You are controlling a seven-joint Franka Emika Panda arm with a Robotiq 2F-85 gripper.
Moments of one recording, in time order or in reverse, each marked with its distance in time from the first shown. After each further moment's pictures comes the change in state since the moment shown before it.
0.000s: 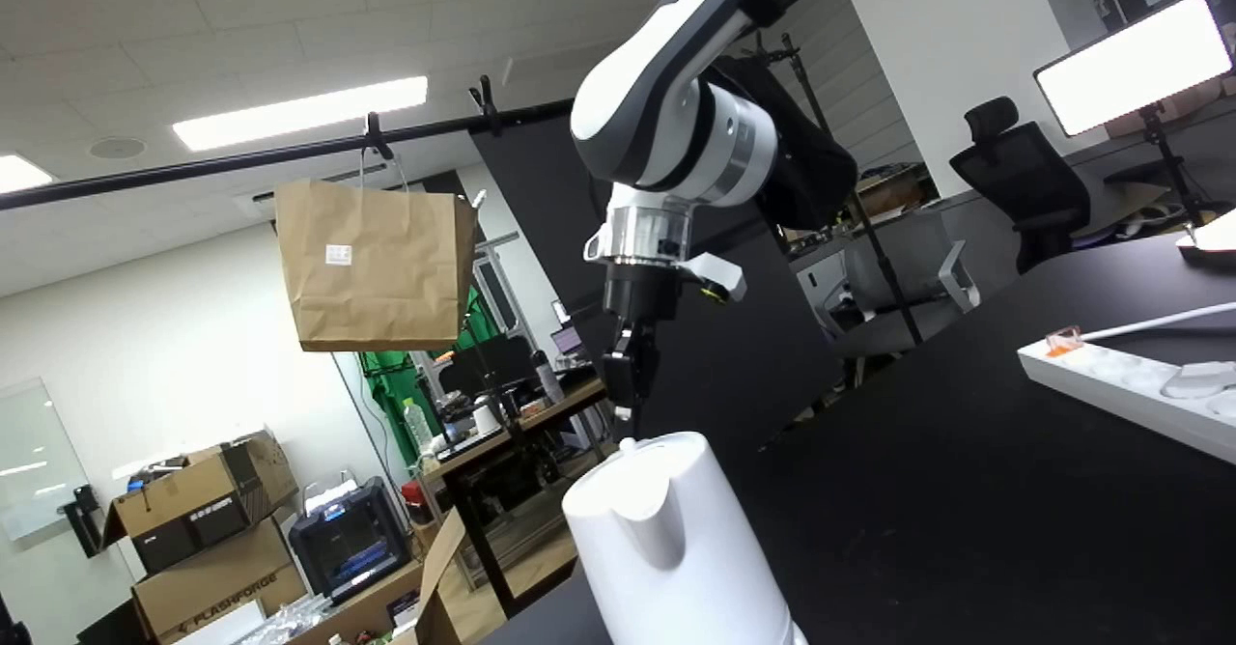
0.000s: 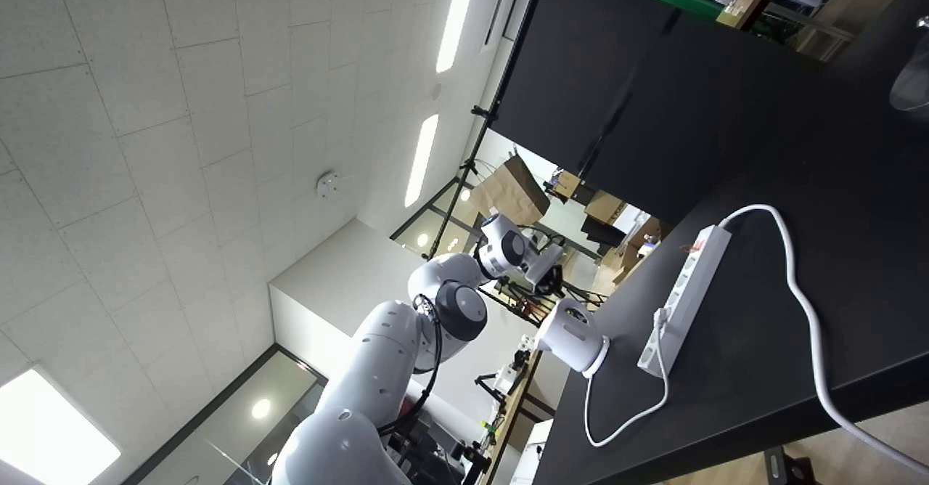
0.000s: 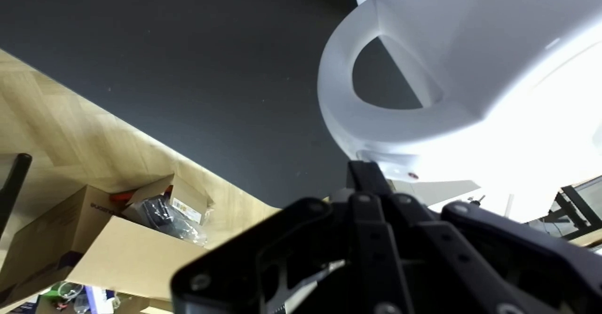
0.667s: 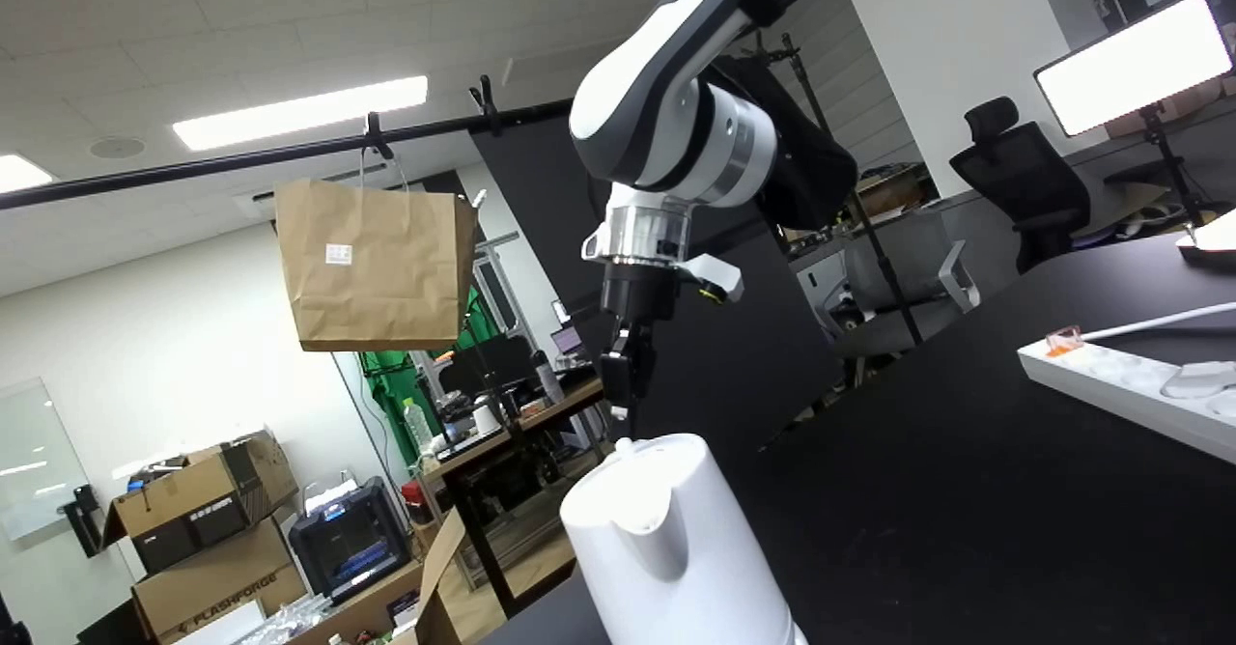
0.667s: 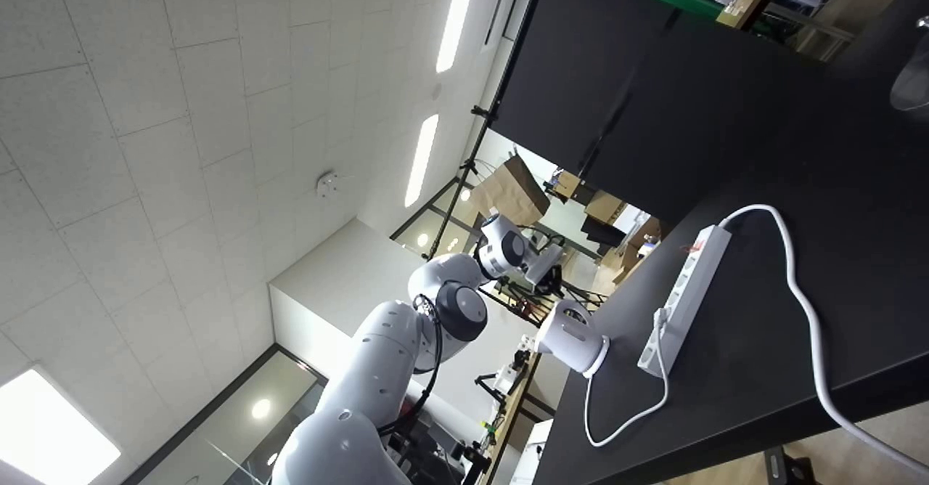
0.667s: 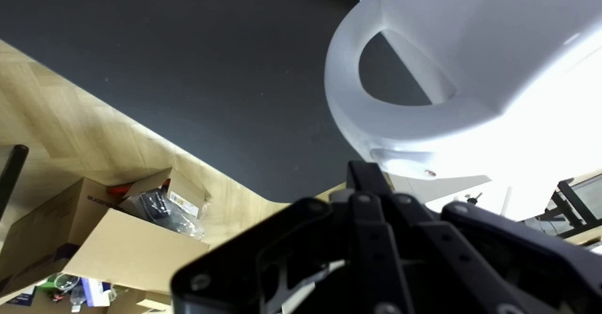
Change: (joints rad) arm 0.000 0.001 0.009 0.001 0.001 0.012 -0.017
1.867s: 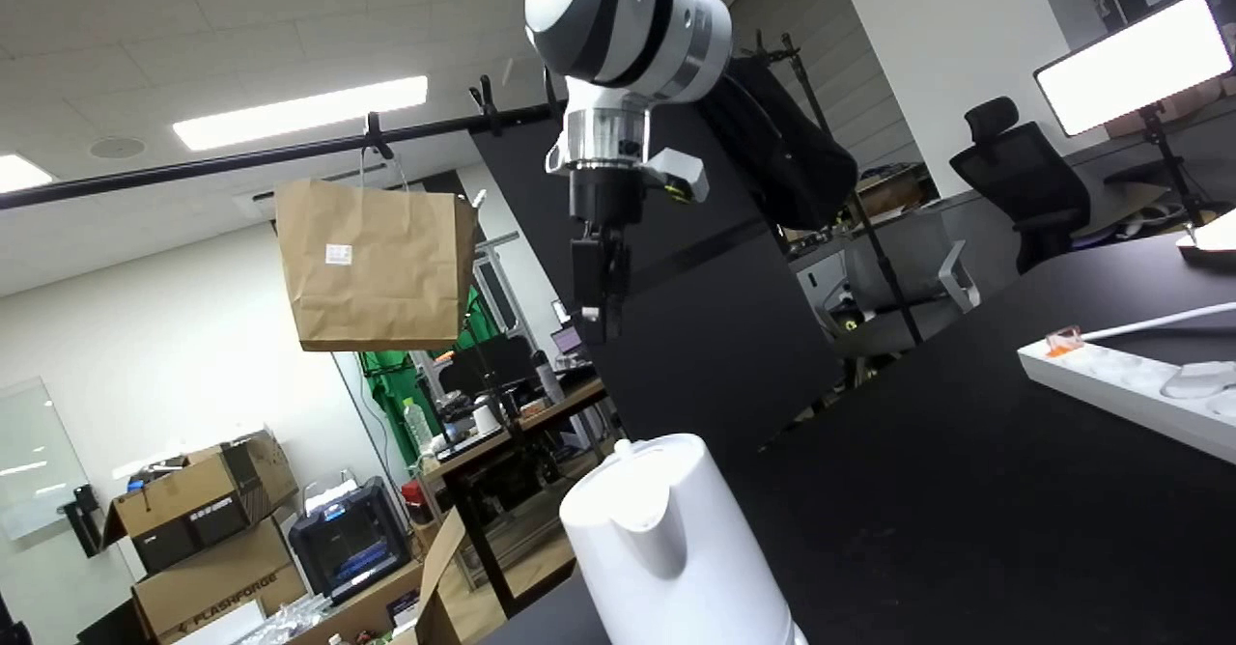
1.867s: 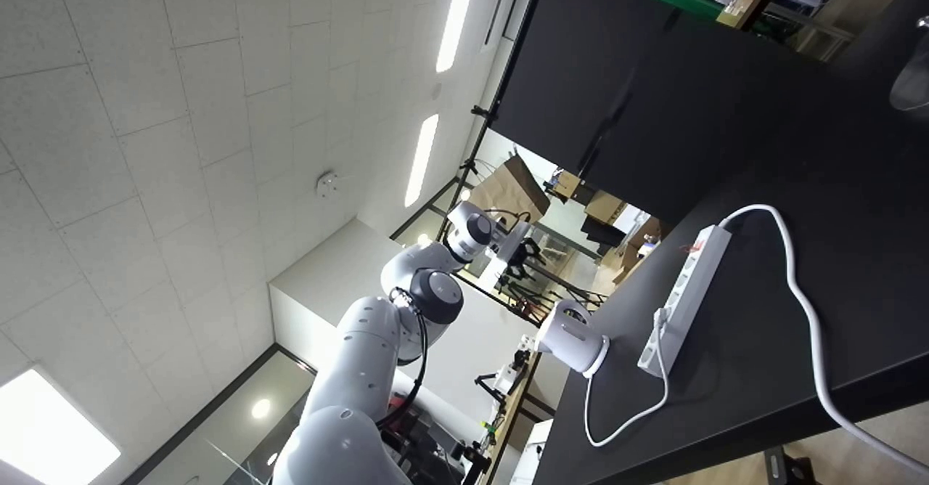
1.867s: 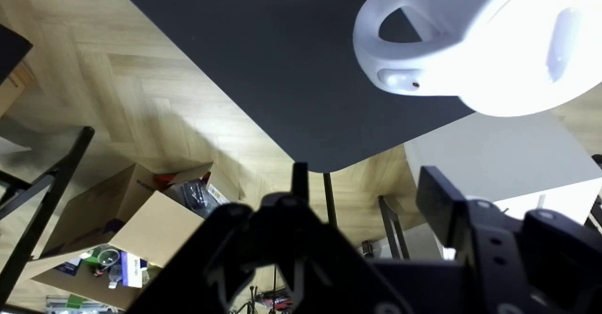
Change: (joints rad) arm 0.021 -0.149 -0.097 0.007 -0.068 -0.113 0.059
